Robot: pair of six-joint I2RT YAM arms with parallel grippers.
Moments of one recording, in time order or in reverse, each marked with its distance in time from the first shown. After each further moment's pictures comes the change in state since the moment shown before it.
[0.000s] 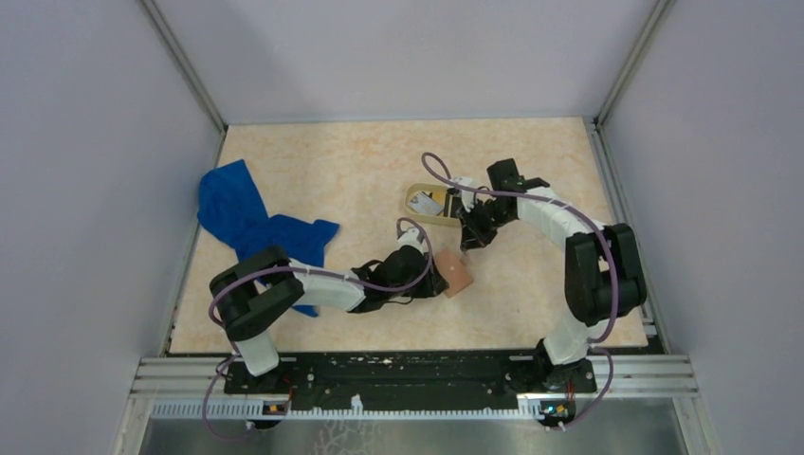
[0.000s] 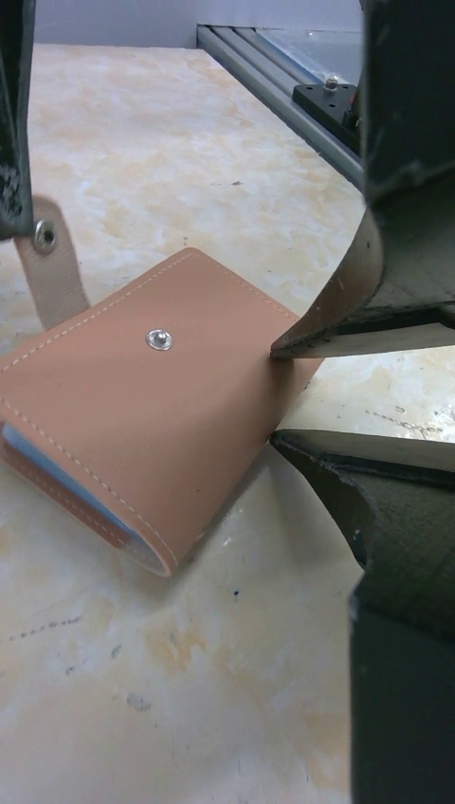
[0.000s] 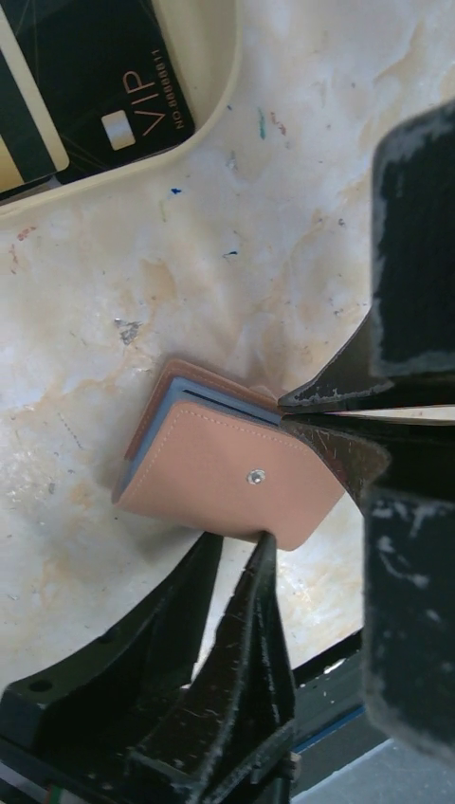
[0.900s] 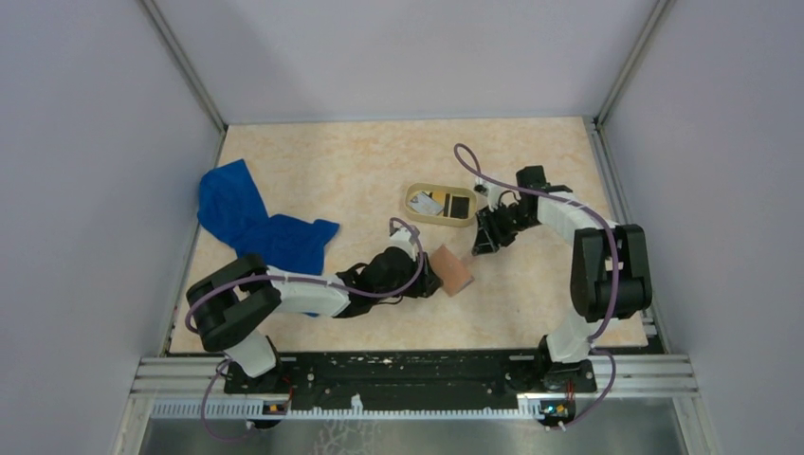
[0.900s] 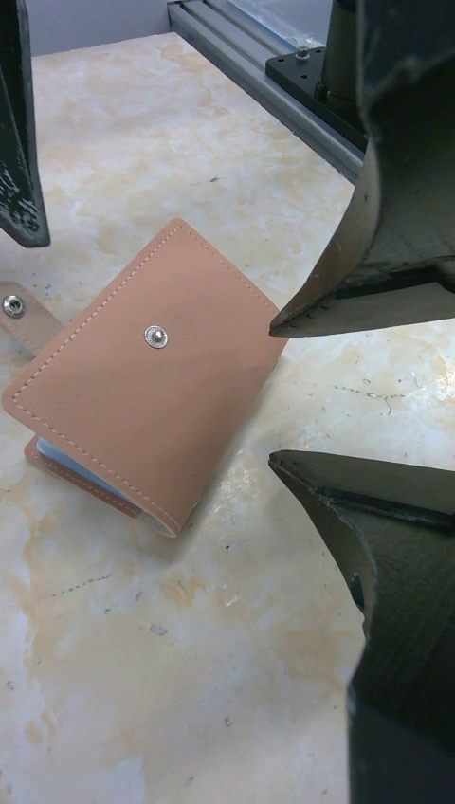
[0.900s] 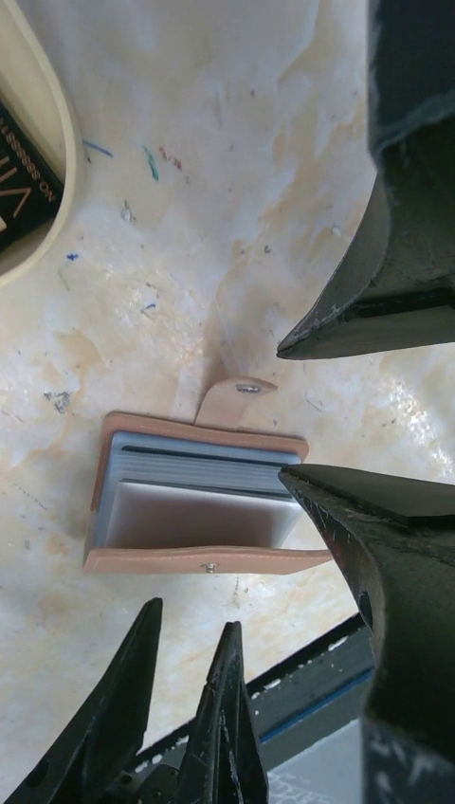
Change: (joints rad) left arm 0.000 -0.118 -0.096 0.059 -0.031 0.143; right arm -0.169 0.005 -0.081 0.049 -0.090 0.044
